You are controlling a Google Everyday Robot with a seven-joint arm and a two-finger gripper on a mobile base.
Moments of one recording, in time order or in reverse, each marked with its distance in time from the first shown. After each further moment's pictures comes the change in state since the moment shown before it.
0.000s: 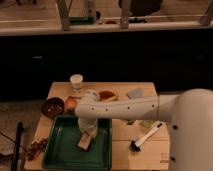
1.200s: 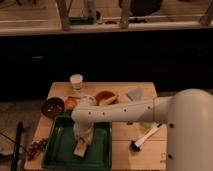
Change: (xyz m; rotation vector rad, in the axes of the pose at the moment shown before) arm -0.031 0.003 0.013 0.010 -0.078 -0.084
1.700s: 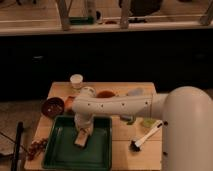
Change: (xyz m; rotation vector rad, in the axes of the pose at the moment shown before) arm 0.033 -0.022 -0.009 -0.006 0.034 -0.011
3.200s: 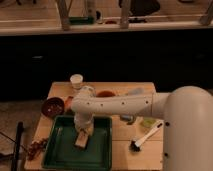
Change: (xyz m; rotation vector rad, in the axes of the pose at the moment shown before) arm -0.006 -0.001 -0.011 -0.031 -0.008 -0.038
